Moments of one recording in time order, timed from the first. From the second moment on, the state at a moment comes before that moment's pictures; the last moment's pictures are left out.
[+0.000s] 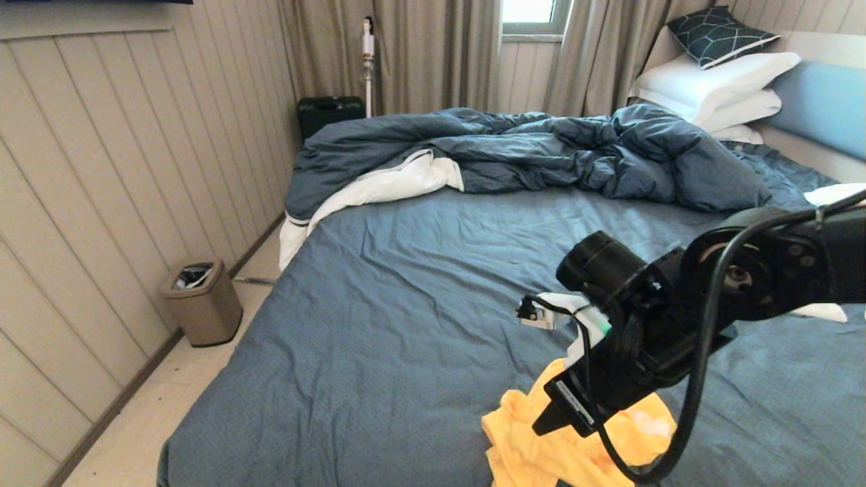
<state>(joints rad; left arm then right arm) 0.01 0.00 -0.10 0.25 -0.04 0.11 0.54 1.80 -1.28 0.68 0.28 0.00</state>
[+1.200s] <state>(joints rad) 0.01 0.00 -0.10 0.26 -0.04 0.11 0.46 1.74 -1.18 0.65 0.26 0.00</state>
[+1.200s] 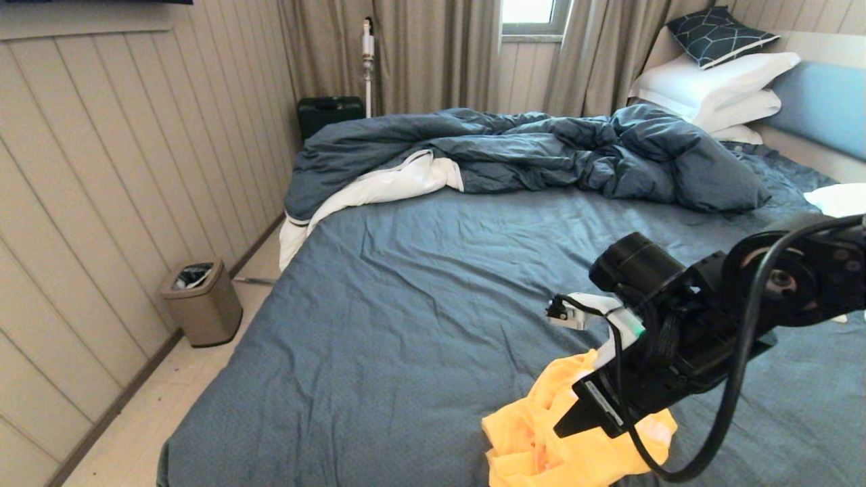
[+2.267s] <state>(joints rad) 0.01 0.00 -0.10 0.26 -0.04 0.11 0.46 1.69 -0.80 0.40 0.20 -0.01</state>
